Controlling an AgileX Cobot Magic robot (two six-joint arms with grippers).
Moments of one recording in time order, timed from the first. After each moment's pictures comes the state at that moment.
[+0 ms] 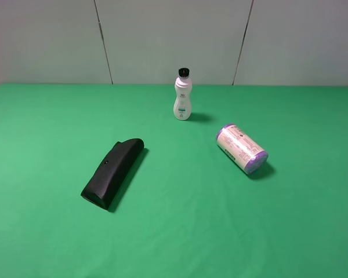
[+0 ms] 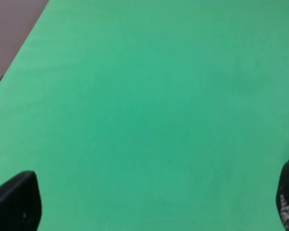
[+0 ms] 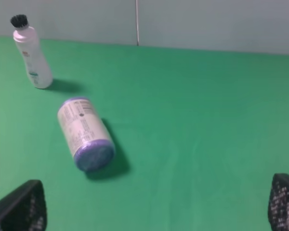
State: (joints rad) left arm 0.12 0.00 -0.48 0.10 1.07 -0.13; right arm 0.20 0.01 -0.62 -0.06 1.13 0.06
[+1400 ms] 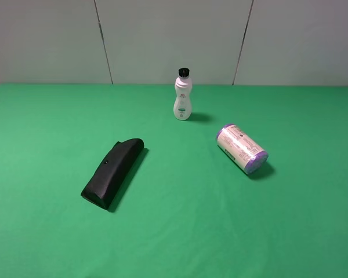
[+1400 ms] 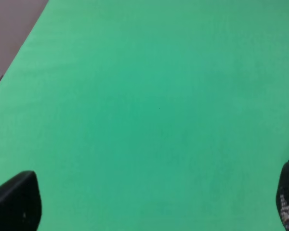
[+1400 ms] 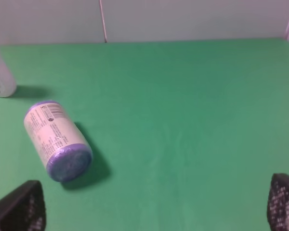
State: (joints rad) left arm 0.12 0.00 -0.48 0.10 1.07 -0.13; right arm 0.00 -0.01 -0.50 0.02 1.02 0.01
